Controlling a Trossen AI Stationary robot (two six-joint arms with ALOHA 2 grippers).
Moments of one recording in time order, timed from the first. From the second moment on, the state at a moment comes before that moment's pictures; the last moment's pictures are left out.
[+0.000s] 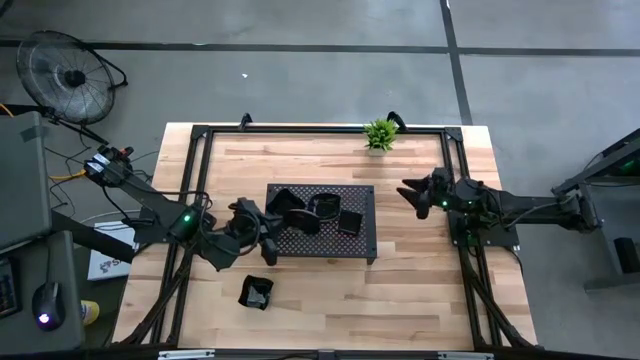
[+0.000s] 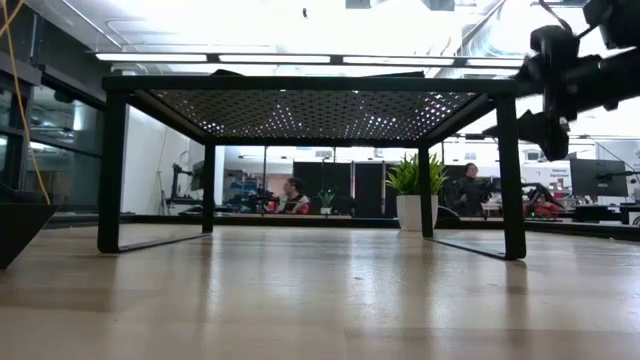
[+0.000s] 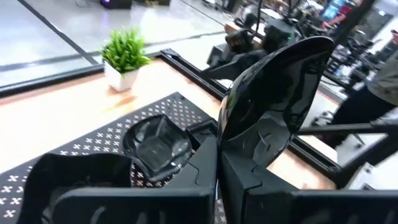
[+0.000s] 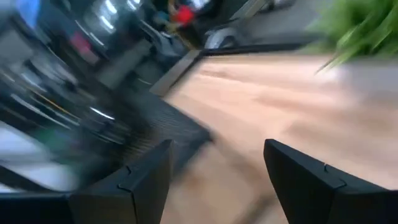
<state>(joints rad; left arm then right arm) -0.58 1.24 1.10 -0.33 -0.99 -0.86 -0.10 0.30 0.14 -0.04 0.30 0.67</state>
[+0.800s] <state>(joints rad) -0.42 1.29 1.10 -0.05 -0.93 -0.58 0.27 0.75 0.54 0.21 0.59 0.44</state>
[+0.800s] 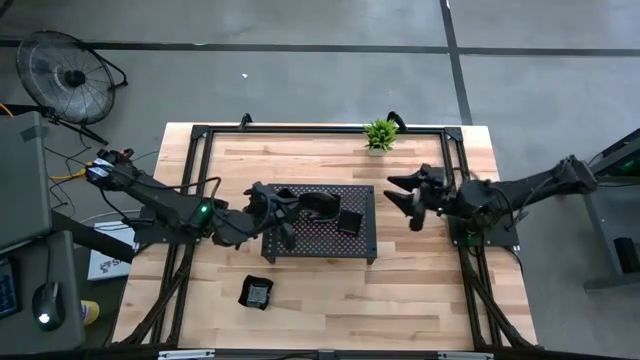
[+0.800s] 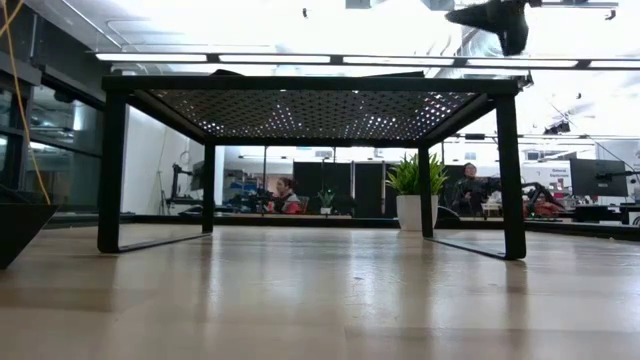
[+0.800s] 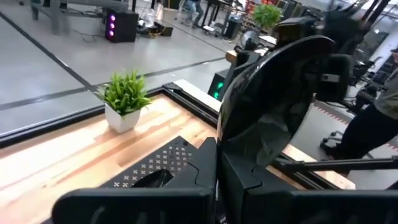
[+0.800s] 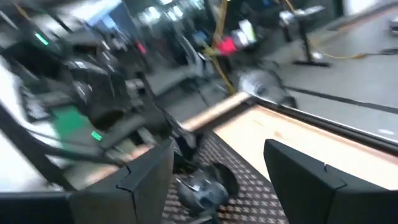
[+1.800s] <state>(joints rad) -0.43 1.29 1.10 0.00 -1.07 -0.55 0.38 1.30 1.10 0.04 0.88 0.49</state>
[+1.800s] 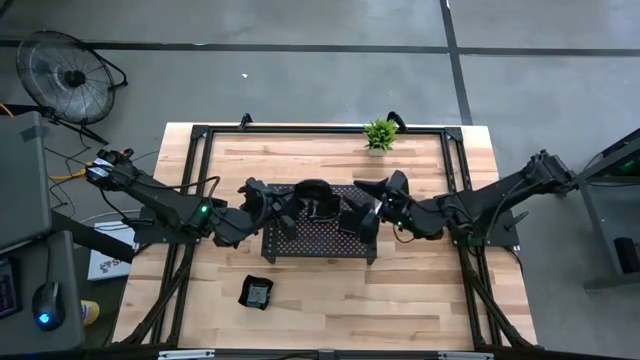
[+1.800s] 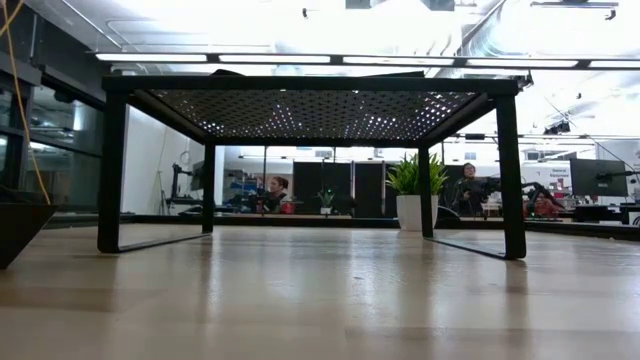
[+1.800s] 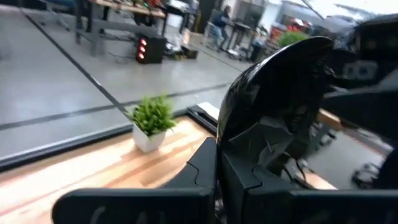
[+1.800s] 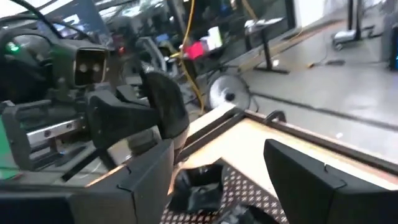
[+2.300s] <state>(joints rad) -0.42 1.29 1.10 0.01 -1.17 -0.47 0.39 1.47 1.10 0.45 1.00 0.21</state>
